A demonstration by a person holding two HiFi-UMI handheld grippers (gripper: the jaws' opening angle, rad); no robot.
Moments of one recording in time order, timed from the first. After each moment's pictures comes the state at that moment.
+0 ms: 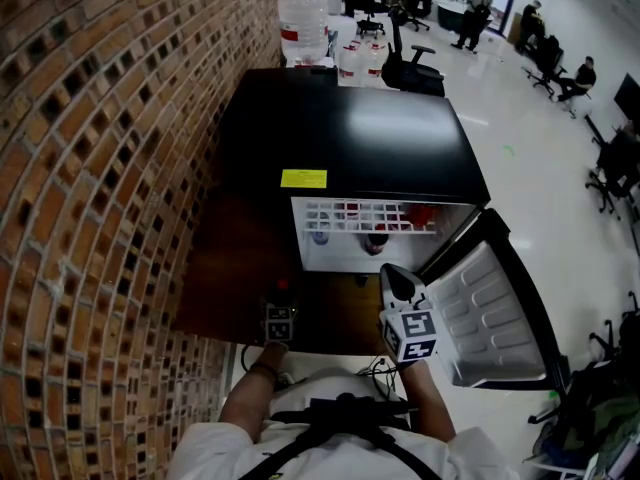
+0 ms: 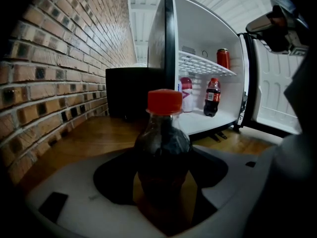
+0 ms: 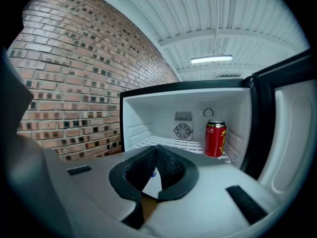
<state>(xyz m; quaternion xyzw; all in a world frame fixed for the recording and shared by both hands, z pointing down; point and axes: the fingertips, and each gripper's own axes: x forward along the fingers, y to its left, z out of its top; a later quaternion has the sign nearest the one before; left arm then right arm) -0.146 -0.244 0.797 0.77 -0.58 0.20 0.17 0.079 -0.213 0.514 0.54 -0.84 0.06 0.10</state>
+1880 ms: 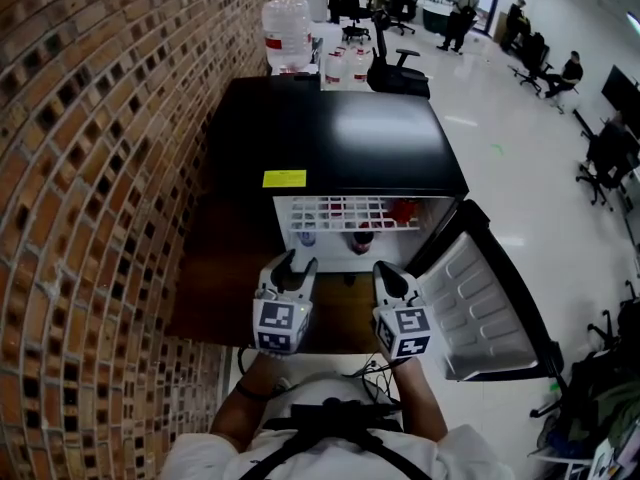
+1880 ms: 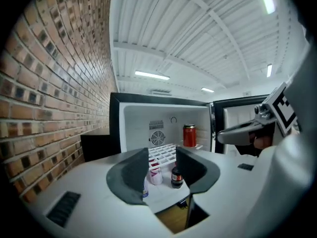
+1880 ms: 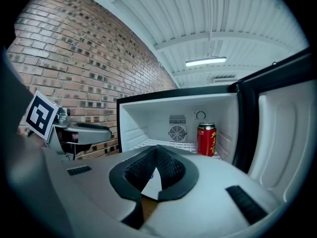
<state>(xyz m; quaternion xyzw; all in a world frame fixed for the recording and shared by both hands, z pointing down) -0.051 -0.221 0.495 0.85 -0.51 0.07 0.03 0.097 -0.200 0.501 0.55 -0.83 0.07 0.08</state>
